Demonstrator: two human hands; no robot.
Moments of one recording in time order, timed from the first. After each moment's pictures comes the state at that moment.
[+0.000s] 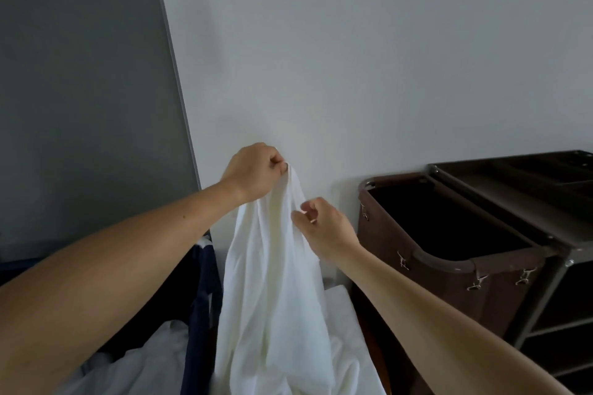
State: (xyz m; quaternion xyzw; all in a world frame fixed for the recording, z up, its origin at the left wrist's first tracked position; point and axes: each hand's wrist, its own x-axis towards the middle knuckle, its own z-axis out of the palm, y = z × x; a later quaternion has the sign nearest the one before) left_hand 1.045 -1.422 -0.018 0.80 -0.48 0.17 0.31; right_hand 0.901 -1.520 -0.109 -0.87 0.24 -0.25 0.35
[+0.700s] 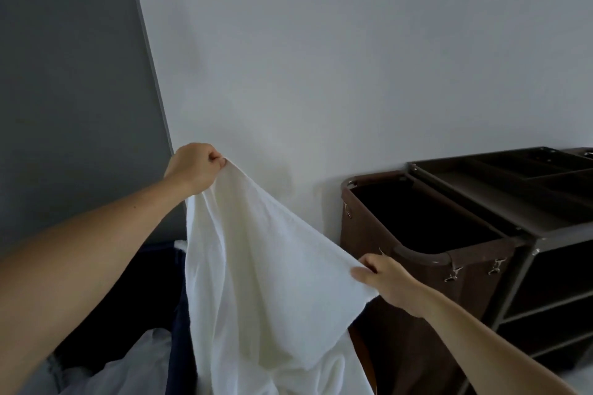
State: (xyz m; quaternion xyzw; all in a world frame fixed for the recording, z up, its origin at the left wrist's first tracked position) left_hand 1.104 -1.392 -0.020 0.86 -0.37 0.18 0.30; right_hand 0.784 -1.590 -0.174 -0.84 0.30 -0.08 0.44
